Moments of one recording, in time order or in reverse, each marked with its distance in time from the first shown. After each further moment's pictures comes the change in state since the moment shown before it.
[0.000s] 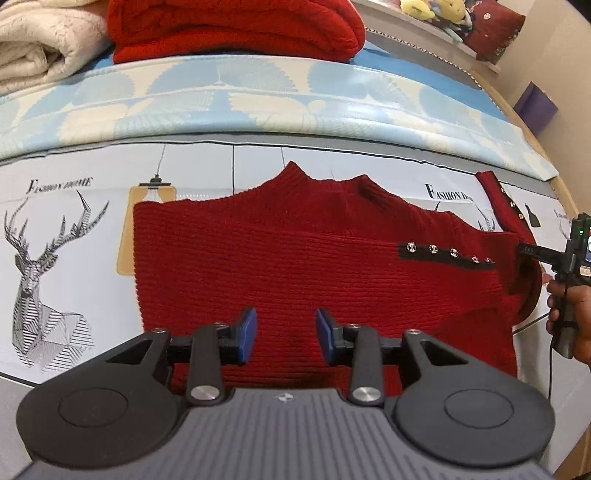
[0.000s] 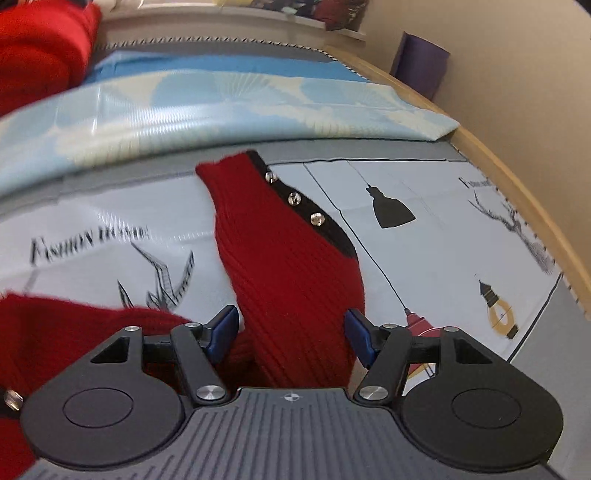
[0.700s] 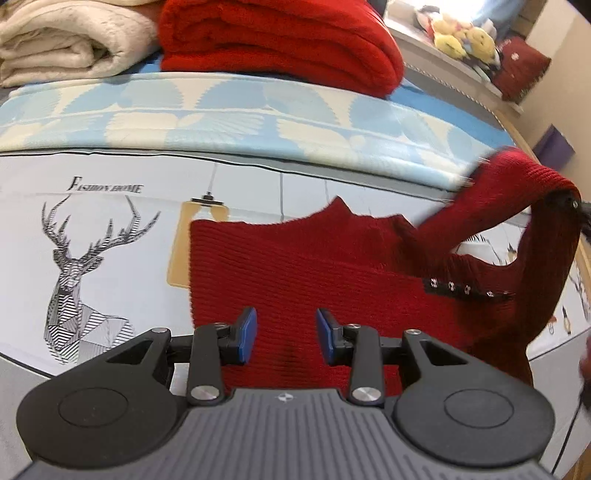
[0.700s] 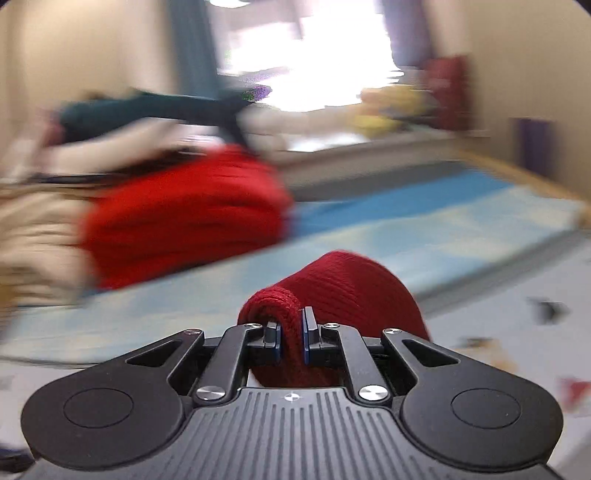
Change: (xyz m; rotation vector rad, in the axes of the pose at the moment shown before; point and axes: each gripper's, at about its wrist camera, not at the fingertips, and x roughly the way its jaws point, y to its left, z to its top) left arm -0.031 0.045 0.008 -0.112 -0.064 0.025; right arm -0.204 0.077 0.021 0.113 -0.379 0.762
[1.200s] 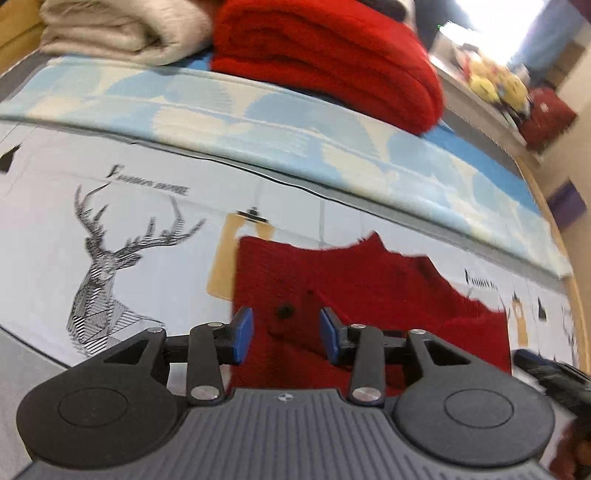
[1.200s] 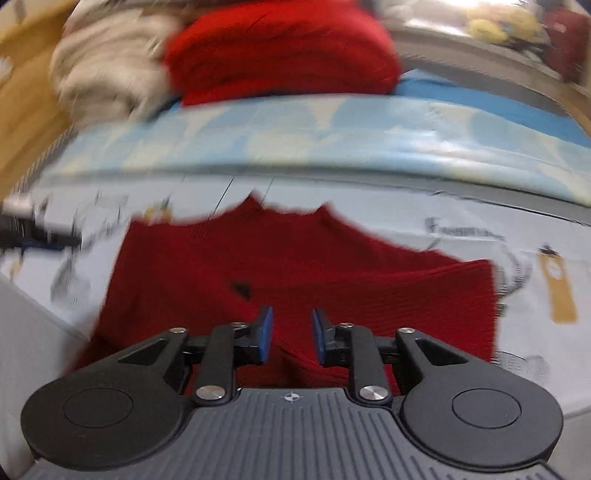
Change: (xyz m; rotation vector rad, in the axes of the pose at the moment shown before) left arm -0.015 0.052 0.016 -0.178 -0.029 0.005; right arm -0.003 0.028 -0.040 -0.122 0.407 -0.082
